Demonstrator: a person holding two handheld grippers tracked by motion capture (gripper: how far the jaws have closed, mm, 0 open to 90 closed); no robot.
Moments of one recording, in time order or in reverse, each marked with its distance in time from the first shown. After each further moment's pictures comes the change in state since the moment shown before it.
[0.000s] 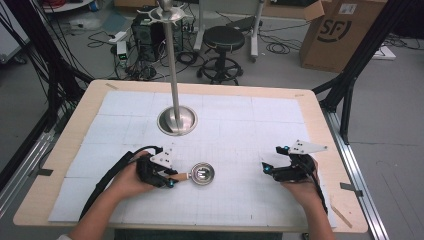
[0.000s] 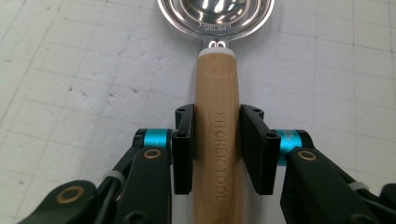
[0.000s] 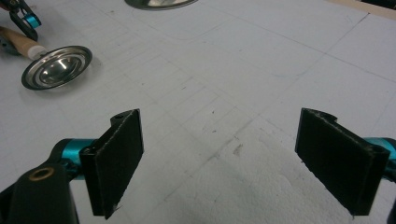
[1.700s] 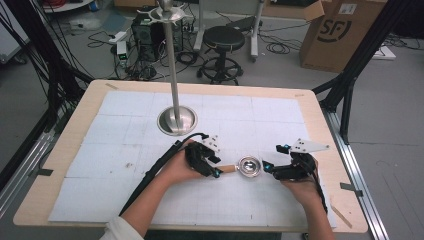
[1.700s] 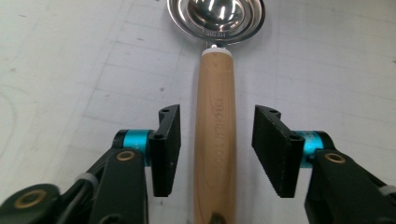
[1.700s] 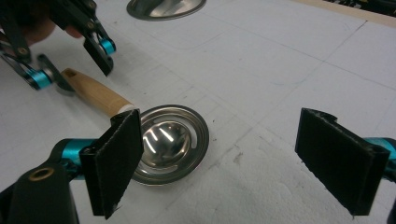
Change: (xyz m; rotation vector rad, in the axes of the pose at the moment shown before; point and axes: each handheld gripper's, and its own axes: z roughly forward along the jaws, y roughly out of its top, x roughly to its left) left arm 0.017 0.098 0.062 -0.102 -0.068 -0.050; right arm -0.002 0.003 -0.001 -0.028 0.006 0.011
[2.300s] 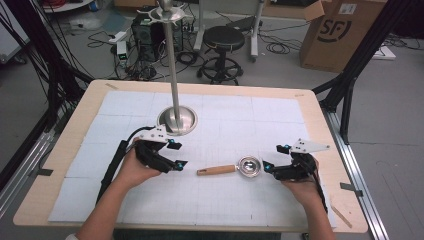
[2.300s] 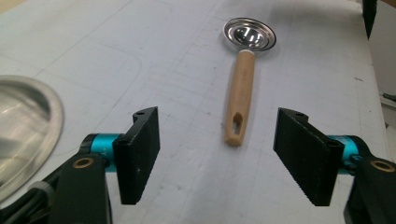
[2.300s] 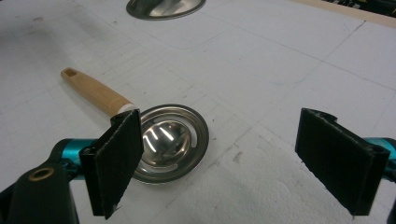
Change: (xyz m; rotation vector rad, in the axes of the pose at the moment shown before) left arm -0.002 -0.068 -0.107 -0.237 0.158 -0.140; right arm 0.001 0.000 -0.002 0.005 -0.002 -0.001
